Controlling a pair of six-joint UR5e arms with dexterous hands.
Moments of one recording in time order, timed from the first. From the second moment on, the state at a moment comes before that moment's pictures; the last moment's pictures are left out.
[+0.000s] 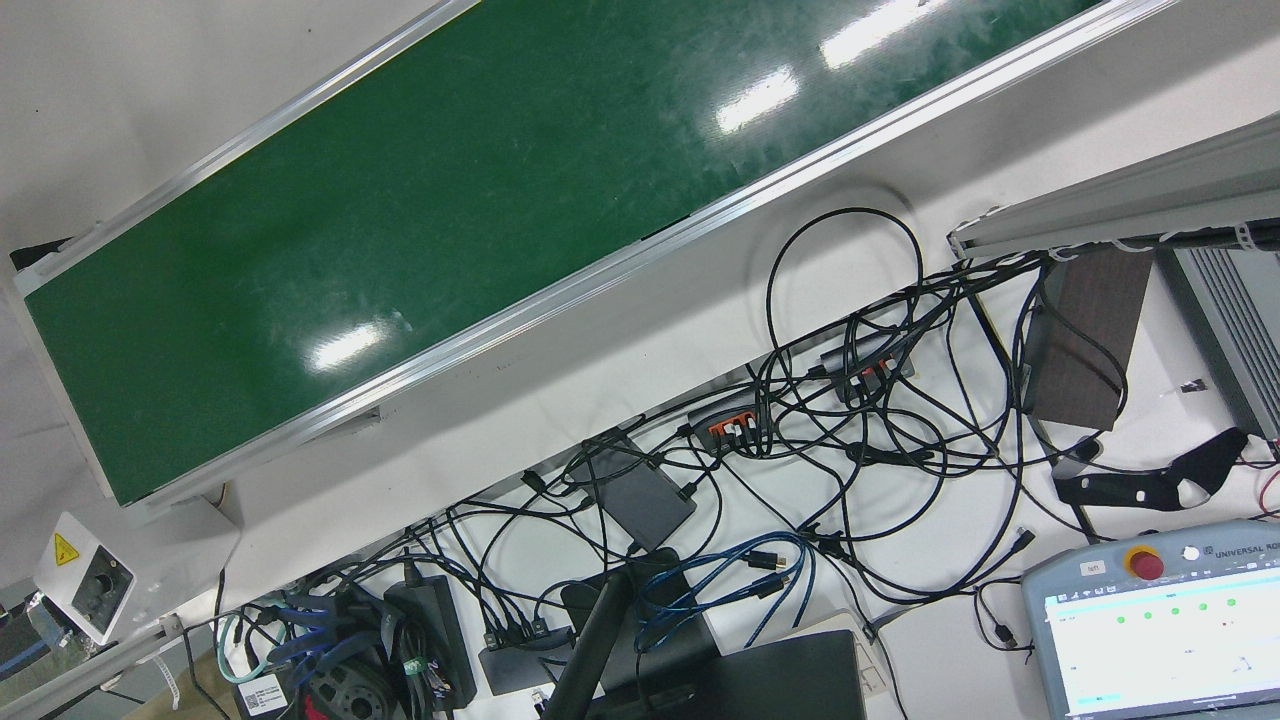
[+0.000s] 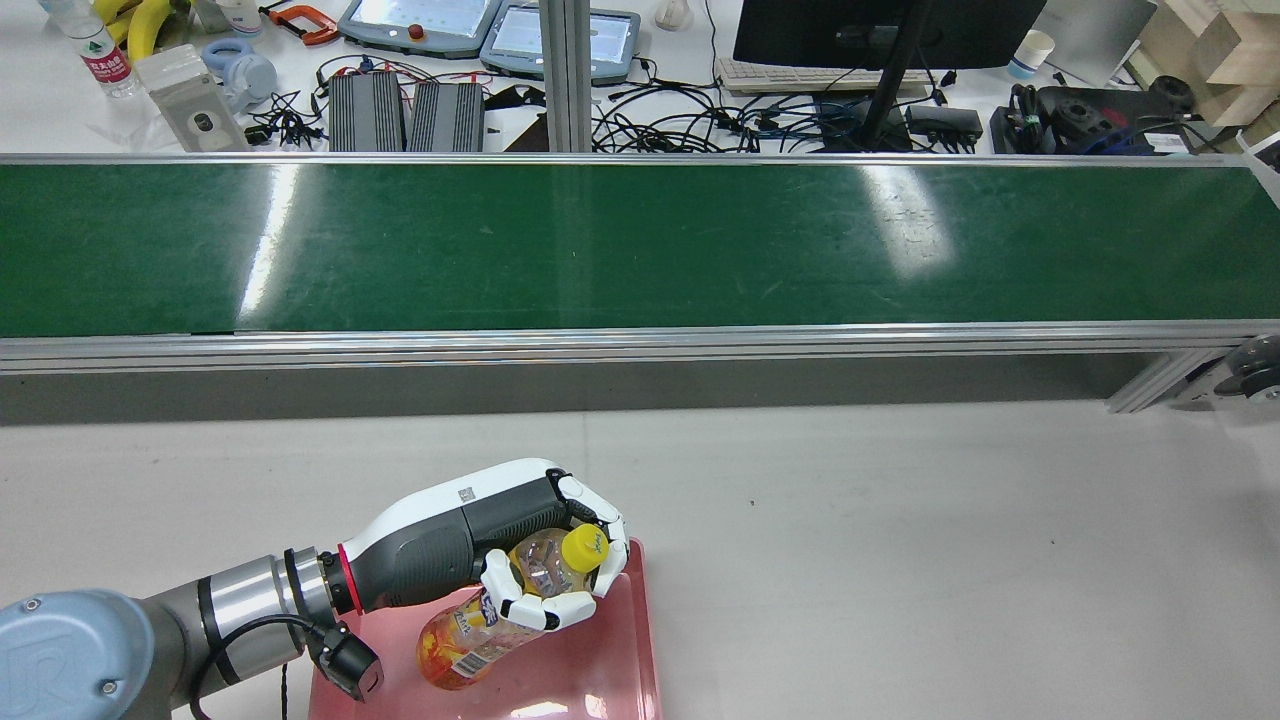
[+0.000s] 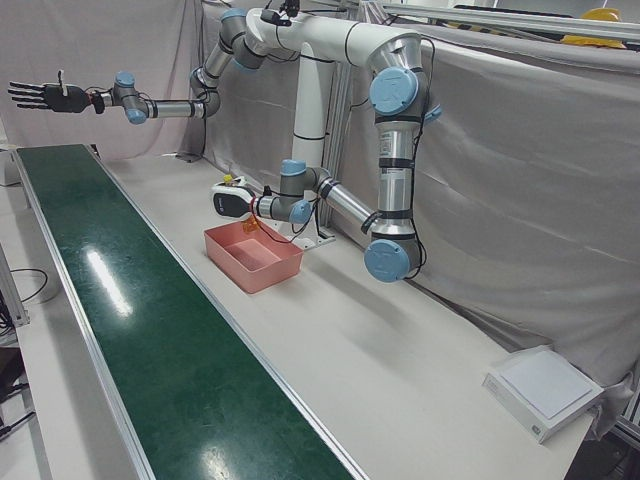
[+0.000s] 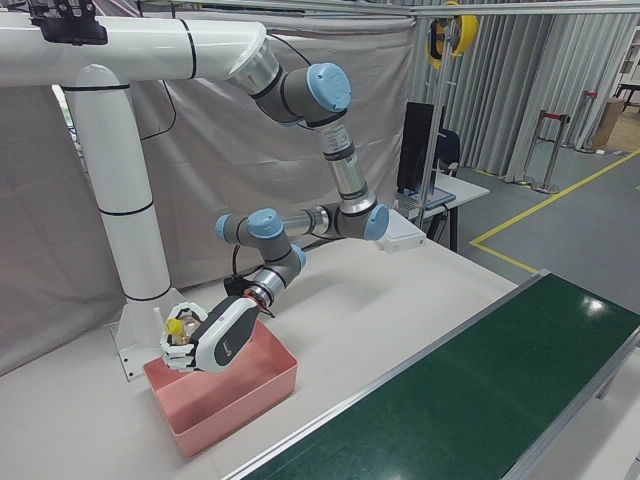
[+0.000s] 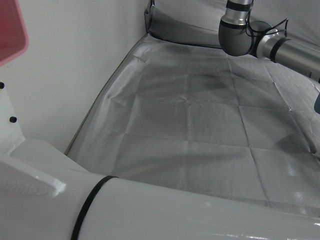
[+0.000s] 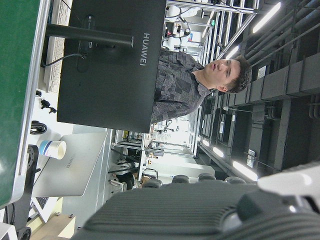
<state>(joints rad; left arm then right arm) -0.36 -2.03 -2.14 0.48 1.45 0.52 1.57 -1.50 1.58 -3.22 -1.58 -0.10</state>
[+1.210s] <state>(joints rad) -0.37 -2.02 -2.14 0.47 1.45 0.52 1.57 -1.50 1.58 -3.22 -1.58 -0.10</state>
